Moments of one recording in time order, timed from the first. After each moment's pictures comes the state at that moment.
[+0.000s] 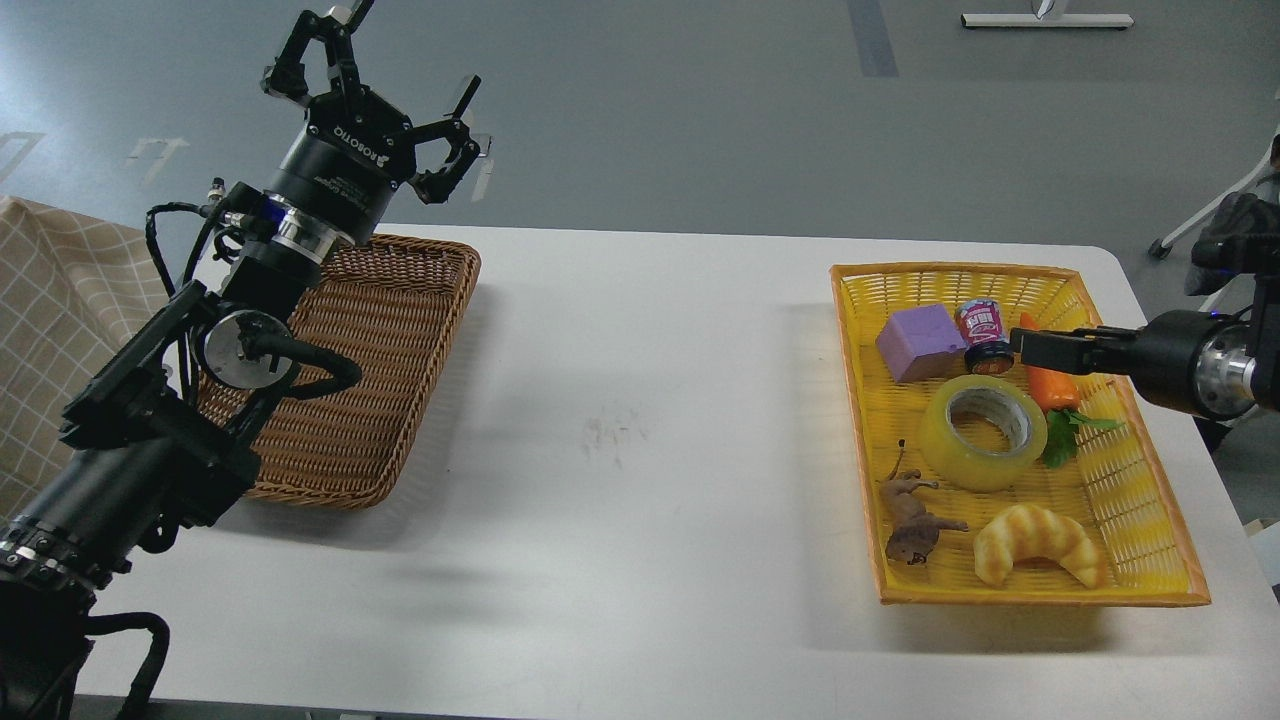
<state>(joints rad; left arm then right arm) -0.59 0.34 -1.11 -1.07 0.22 -0.49 -0.29 0.67 -0.88 0.63 1.34 -1.63 0.49 -0.03</state>
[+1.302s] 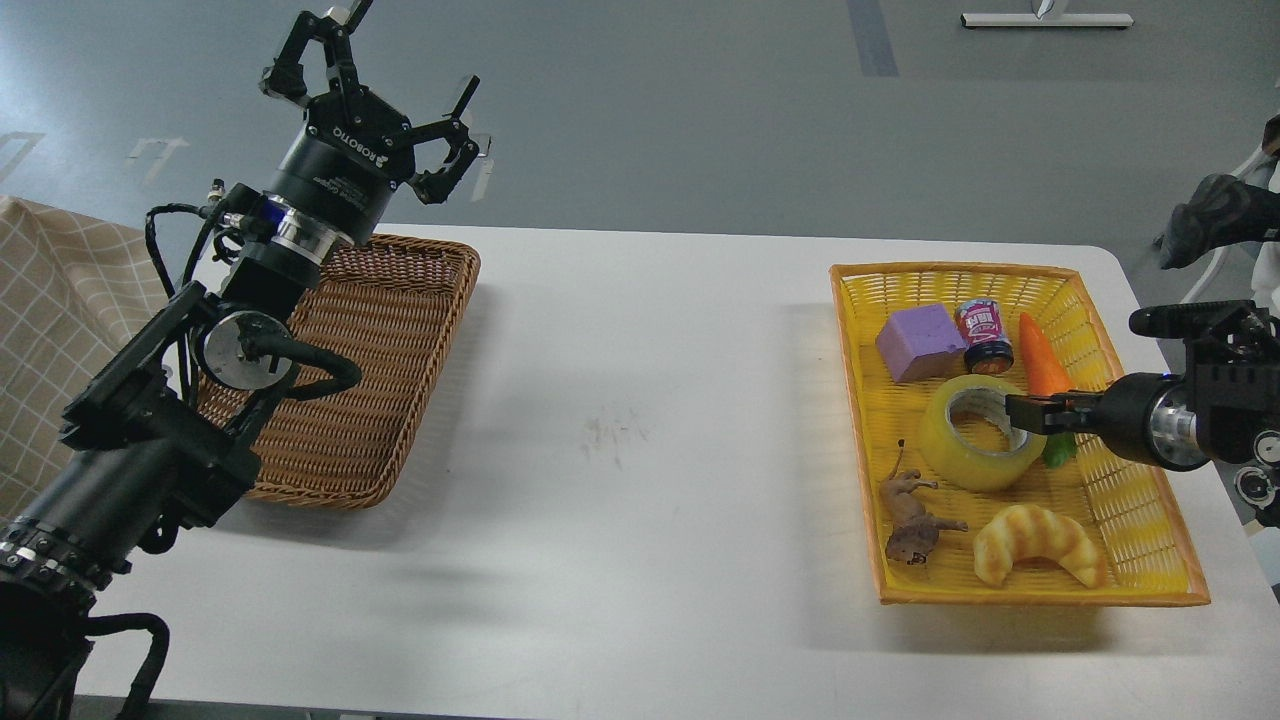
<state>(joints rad) -0.59 0.34 -1.11 -1.07 0.22 -0.49 -0.29 0.65 -0.74 0.58 1.17 -1.76 0.49 -0.04</state>
